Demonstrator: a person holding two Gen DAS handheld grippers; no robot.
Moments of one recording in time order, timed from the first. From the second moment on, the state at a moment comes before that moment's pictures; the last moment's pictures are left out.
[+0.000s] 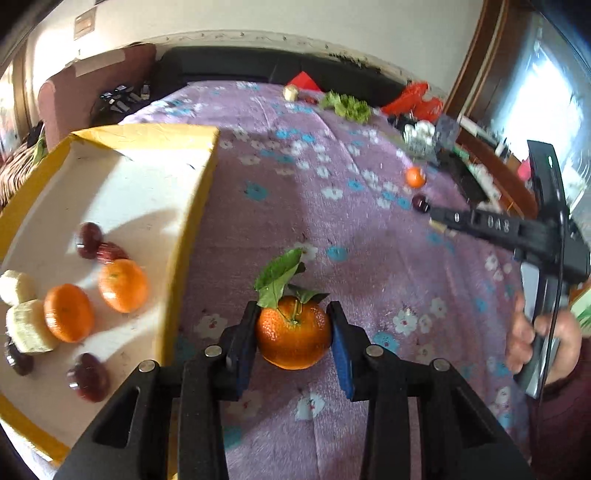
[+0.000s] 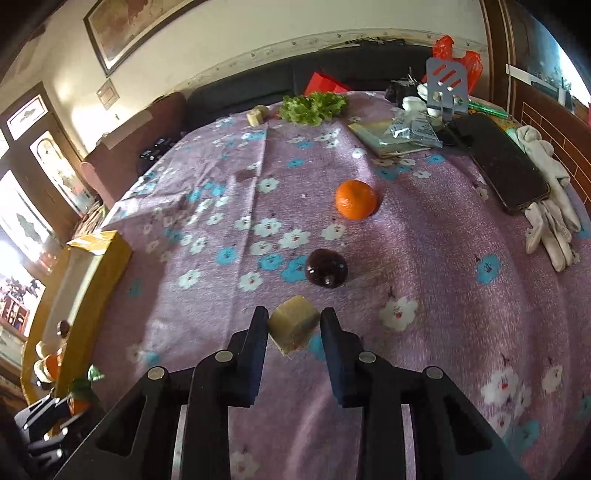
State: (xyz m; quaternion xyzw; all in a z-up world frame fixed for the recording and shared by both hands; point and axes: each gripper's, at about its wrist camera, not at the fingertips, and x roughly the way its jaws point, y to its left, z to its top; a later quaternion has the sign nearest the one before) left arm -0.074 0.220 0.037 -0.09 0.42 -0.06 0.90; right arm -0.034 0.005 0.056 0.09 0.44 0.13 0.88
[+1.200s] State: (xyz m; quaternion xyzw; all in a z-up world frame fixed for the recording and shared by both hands) left arm -0.050 0.422 0.051 -0.18 0.43 0.09 0.88; right arm -0.137 0.294 0.056 -0.13 0.45 0.35 0.81
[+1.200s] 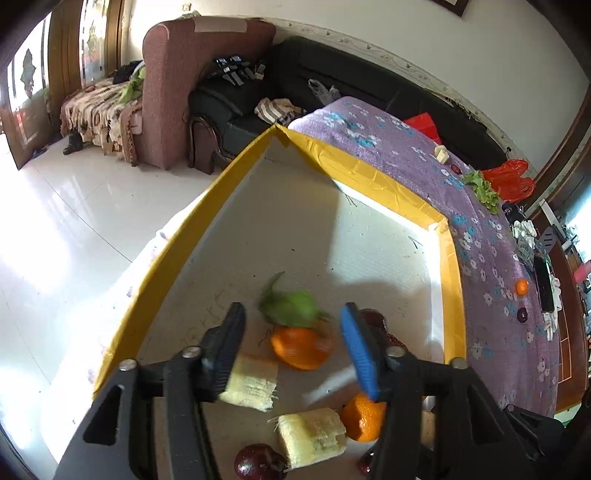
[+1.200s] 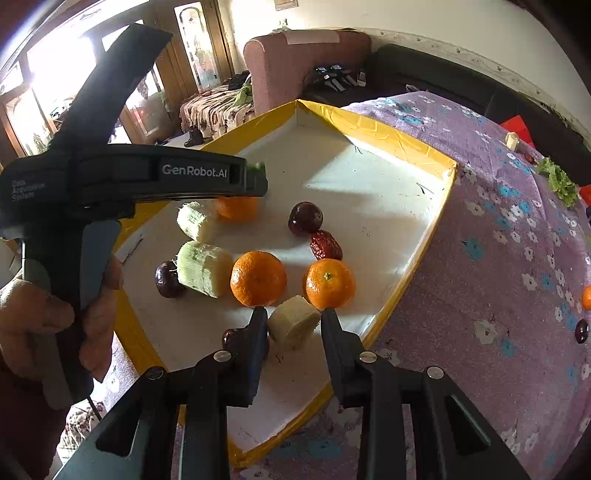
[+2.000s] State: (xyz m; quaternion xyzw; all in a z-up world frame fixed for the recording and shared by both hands) left arm -0.118 0.258 0.114 -0.17 0.38 -0.03 0.91; right arm -0.050 0.015 0.104 0.06 0.42 0.13 0.89
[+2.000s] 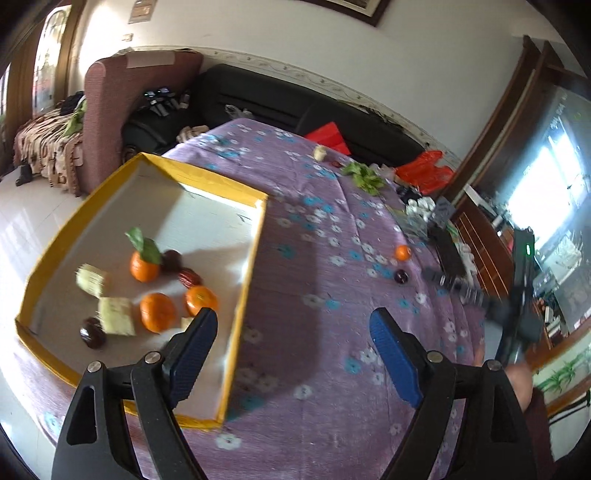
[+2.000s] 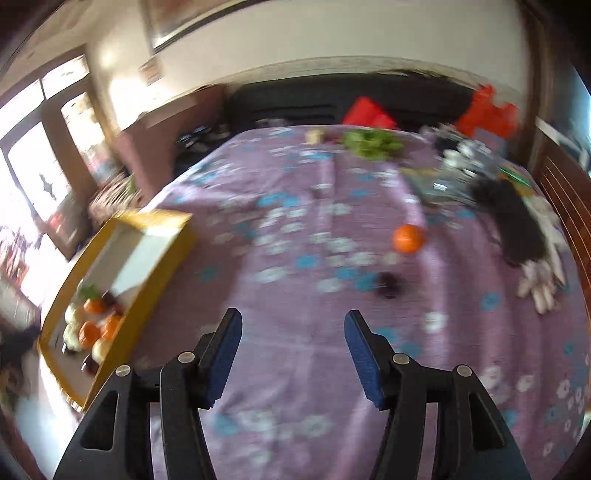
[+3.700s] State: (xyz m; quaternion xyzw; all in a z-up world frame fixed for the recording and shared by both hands) left arm 0.099 0.016 0.008 0.06 0.46 -0.13 0.88; right arm -0.029 -0.120 0.037 0.22 0.42 0.10 0.88
